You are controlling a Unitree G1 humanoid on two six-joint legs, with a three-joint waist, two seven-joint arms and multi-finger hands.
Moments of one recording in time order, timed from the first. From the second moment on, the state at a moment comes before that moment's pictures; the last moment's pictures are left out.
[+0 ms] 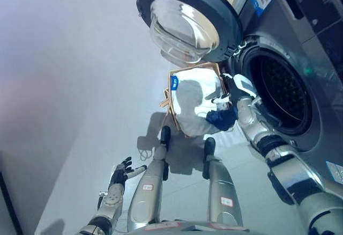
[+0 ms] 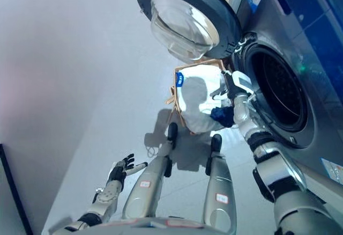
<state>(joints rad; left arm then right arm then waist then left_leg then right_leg) -0.08 0.19 -0.27 1.05 -0.22 -0.25 0.19 -0.83 -0.51 0.46 1.06 -0.30 -0.02 -0.28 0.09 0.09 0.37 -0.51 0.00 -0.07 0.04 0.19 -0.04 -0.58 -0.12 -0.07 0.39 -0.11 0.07</state>
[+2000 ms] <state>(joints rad) -0.22 0.12 -0.32 1.03 -0.39 -0.29 0.12 -1.10 -0.62 0.56 1.49 -0.22 -0.05 -0.15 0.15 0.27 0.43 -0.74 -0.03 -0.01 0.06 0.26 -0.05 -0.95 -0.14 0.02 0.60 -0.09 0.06</state>
